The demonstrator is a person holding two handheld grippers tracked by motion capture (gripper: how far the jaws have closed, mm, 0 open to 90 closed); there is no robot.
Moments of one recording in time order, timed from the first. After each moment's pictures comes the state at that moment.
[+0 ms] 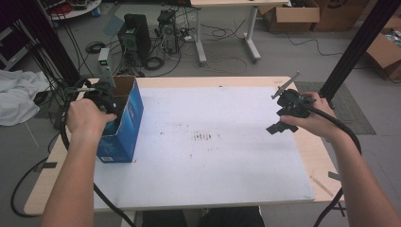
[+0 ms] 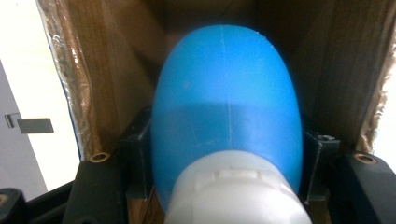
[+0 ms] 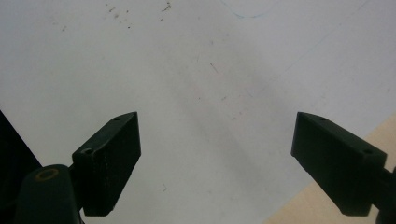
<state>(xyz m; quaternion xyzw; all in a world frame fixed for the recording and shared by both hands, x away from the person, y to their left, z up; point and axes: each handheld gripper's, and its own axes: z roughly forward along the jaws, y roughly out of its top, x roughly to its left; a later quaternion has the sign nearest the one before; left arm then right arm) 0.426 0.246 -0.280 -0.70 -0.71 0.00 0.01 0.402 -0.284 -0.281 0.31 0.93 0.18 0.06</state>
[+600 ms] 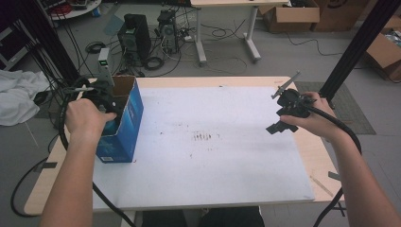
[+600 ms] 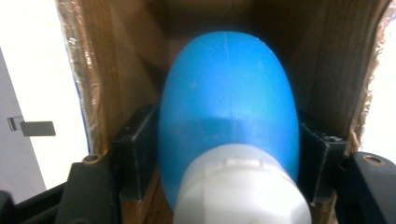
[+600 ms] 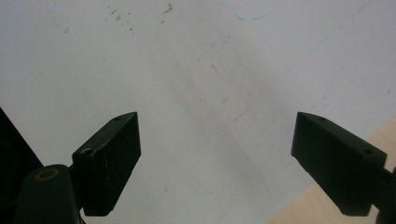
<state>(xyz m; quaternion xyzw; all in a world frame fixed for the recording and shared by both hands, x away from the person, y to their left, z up) 0.423 0.247 -0.273 -0.70 -0.71 -0.01 0.00 0.402 -0.283 -0.280 0.31 0.93 0.18 0.06</state>
